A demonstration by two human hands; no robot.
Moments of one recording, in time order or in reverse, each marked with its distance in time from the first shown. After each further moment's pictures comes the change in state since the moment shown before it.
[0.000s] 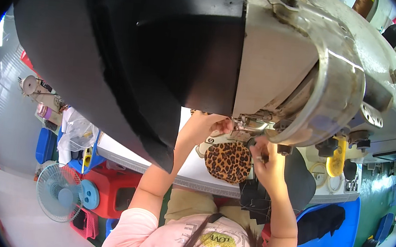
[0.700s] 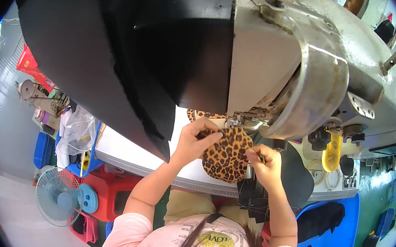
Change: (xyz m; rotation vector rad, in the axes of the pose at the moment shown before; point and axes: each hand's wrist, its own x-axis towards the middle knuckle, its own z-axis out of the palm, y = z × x) left_hand -0.029 -0.027 -0.015 0.624 0.048 0.431; right_hand -0.008 0.002 0.002 0.358 -0.052 0.200
